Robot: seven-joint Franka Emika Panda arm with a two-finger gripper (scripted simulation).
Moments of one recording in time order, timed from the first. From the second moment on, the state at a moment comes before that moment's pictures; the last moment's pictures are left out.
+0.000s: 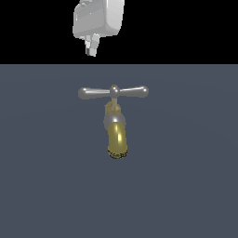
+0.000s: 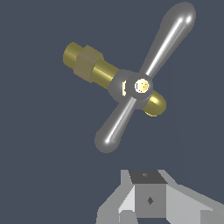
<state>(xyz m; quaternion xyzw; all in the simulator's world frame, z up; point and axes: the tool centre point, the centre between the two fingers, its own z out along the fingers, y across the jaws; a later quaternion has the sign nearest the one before) -0.020 0.078 0.318 -0.89 0.44 0.06 0.06</state>
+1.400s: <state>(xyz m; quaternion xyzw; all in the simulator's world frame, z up) 0.048 0.126 0.198 -0.76 0.65 0.00 0.00</state>
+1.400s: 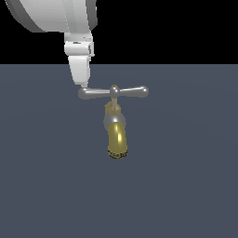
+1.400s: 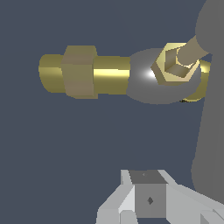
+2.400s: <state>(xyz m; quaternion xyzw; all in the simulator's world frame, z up) 0.014 0.126 0.197 -0.76 0.65 0.00 0.00</state>
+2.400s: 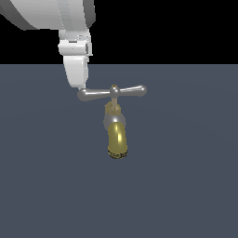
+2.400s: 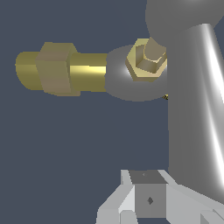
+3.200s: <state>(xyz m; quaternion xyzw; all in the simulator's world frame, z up) -0.027 0.121 0.197 -0.76 0.65 0.00 0.00</state>
